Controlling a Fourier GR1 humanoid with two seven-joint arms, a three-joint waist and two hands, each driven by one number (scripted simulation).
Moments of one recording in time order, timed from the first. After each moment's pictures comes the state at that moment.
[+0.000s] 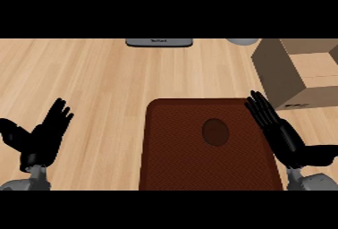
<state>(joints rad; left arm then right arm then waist) -0.03 0.29 0.04 -1.43 0.34 0.14 0.18 -0.09 -0.42 0.27 -1.47 -0.44 0.07 -0.24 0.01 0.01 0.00</state>
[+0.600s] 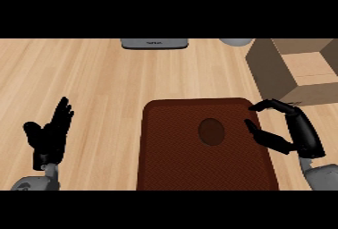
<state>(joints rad) -0.05 0.27 -0.02 -1.37 0.14 0.24 0.06 -0.15 -0.51 0.27 -1.47 0.01 -0.23 -0.28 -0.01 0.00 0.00</state>
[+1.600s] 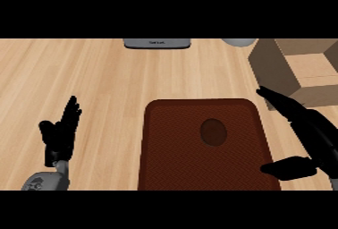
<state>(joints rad) -0.09 0.22 -0.02 -1.31 0.09 0.25 0.02 -0.16 -0.74 0.35 -1.95 0.30 0.02 0.43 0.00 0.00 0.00</state>
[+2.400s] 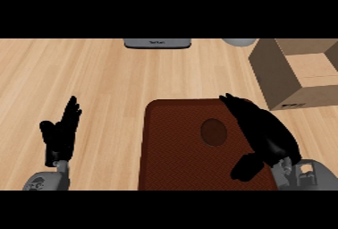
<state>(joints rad) -0.09 0.20 0.01 -1.30 0.06 0.23 0.01 -0.35 -0.46 0.50 -1.89 0.43 0.34 0.86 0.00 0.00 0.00</state>
